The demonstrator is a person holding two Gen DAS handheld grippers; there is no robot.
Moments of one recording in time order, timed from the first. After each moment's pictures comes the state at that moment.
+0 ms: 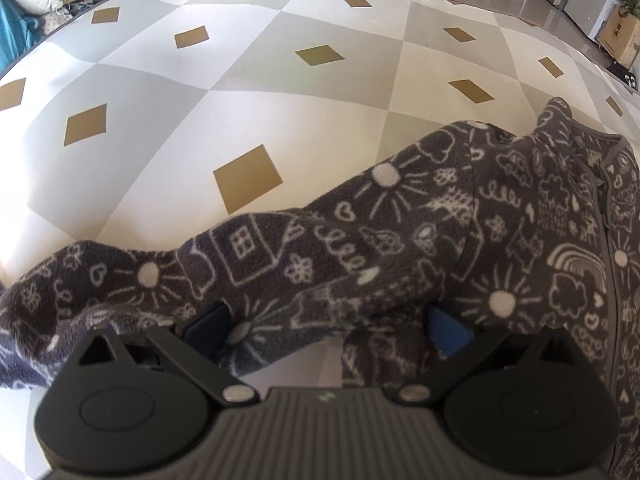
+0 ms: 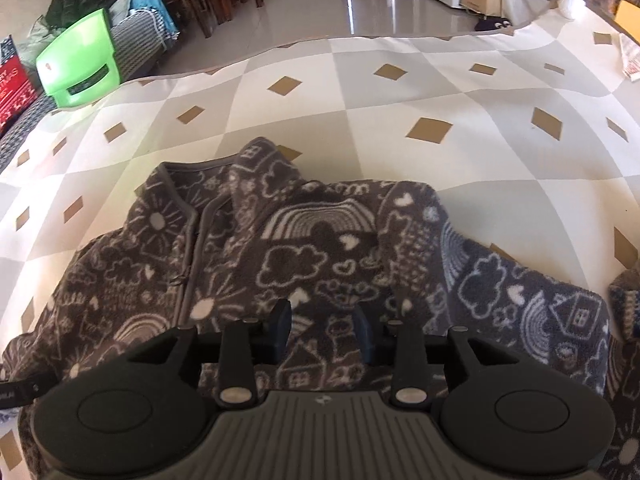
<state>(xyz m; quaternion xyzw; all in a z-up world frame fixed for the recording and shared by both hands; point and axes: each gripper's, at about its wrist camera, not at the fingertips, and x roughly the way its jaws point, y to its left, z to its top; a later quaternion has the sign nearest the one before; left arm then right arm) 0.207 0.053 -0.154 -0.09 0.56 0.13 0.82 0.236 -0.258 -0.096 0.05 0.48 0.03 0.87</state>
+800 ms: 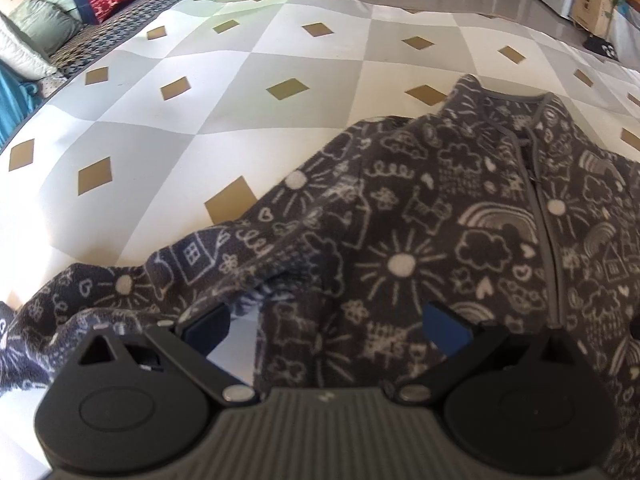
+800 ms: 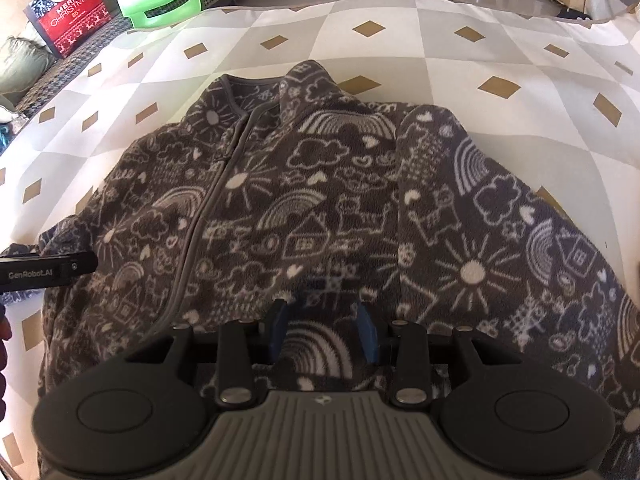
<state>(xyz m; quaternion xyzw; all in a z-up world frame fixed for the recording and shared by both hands) 0.182 0.004 -0.132 0.00 0.54 0.10 0.84 0.185 -0.254 -0.105 0.00 0.54 0.14 0.83</state>
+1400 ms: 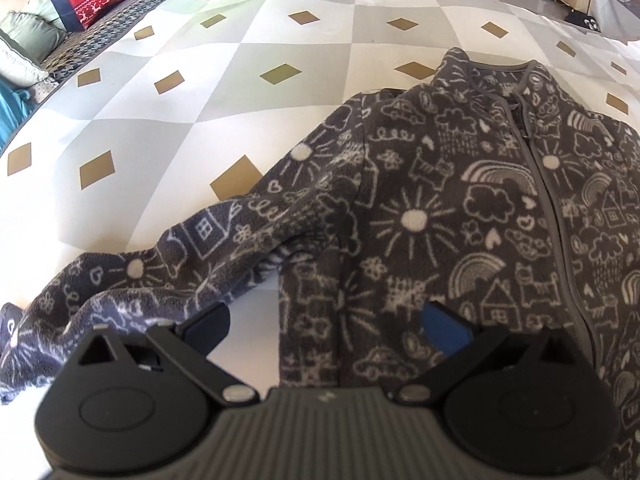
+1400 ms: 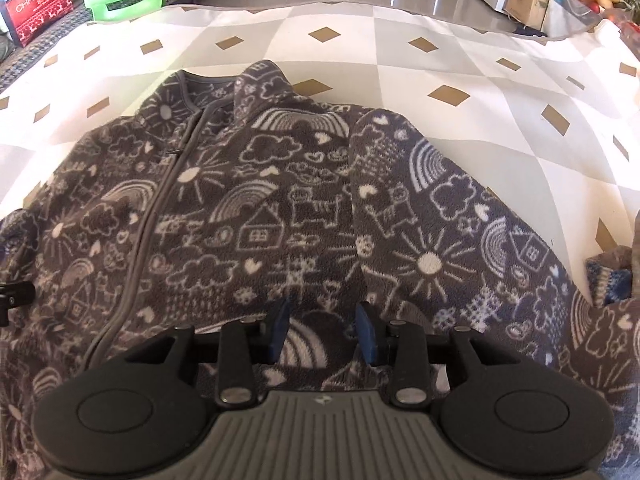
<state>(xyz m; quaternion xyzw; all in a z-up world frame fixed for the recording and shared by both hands) 0.156 0.015 -0.126 0.02 0.55 0.08 0.83 0.171 -0.248 -0.102 -0.04 0.52 0.07 0.85</state>
